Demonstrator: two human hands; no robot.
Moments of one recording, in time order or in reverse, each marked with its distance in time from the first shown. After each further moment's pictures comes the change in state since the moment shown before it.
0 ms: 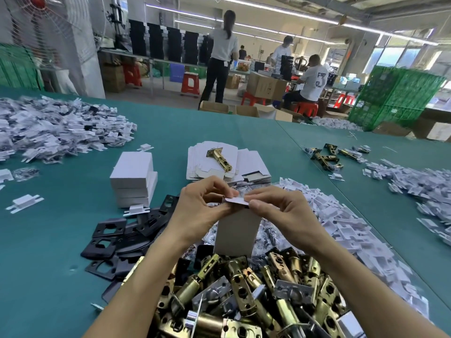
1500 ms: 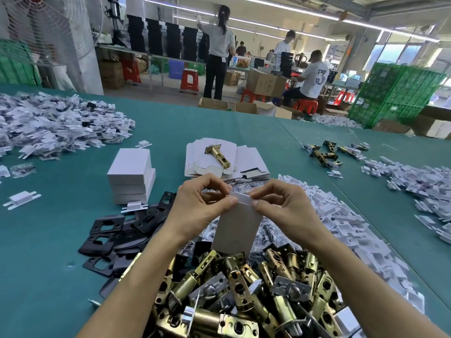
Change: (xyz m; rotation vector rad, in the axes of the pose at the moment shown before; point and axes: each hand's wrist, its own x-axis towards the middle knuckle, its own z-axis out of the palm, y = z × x) left_hand 0.001 -0.003 0.001 -0.049 0.019 -0.092; right_hand 0.003 0.004 -0.003 -0.106 0.071 0.043
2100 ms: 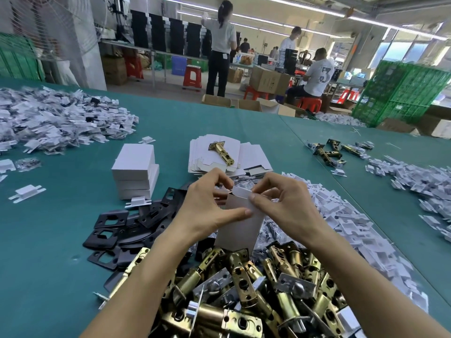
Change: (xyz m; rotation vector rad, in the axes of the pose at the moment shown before) left_hand -0.003 -0.004 0.004 0.247 -0.040 0.004; right_hand 0.003 -0.013 0.008 -0.319 0.055 -0.067
